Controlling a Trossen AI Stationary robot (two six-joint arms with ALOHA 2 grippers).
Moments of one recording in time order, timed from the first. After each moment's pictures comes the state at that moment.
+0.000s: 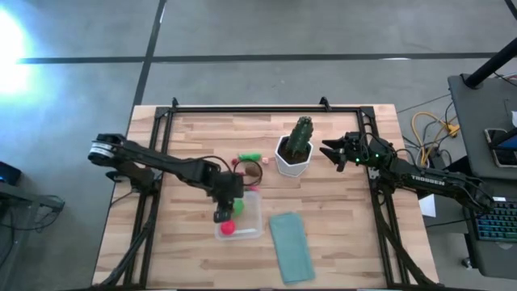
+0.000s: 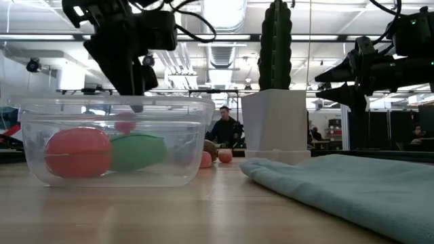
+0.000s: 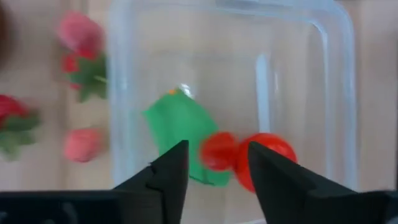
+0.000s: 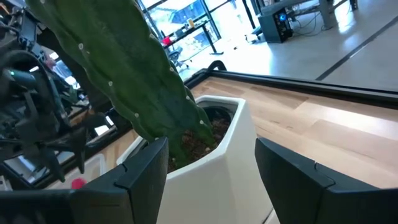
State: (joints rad) left arm -0.16 1.51 1.04 -0.64 0.16 -0.28; right arm -0.51 0.50 0.01 0.42 -0.16 0.47
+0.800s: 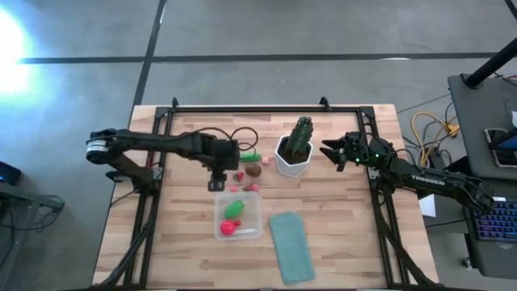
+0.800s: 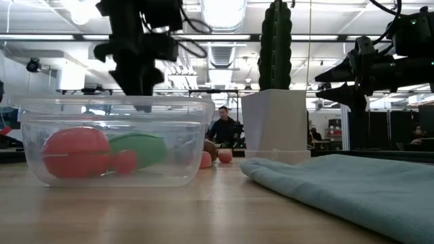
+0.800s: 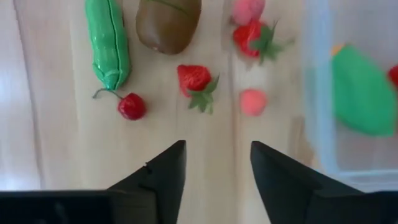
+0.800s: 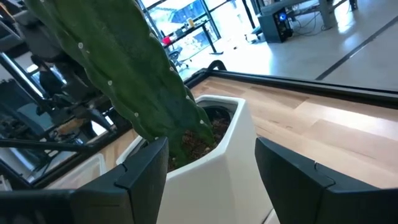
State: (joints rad) left arm 0.12 1.48 1.11 -0.89 0.00 0.16; right arm -0.51 0.50 0.01 0.42 -0.16 0.47
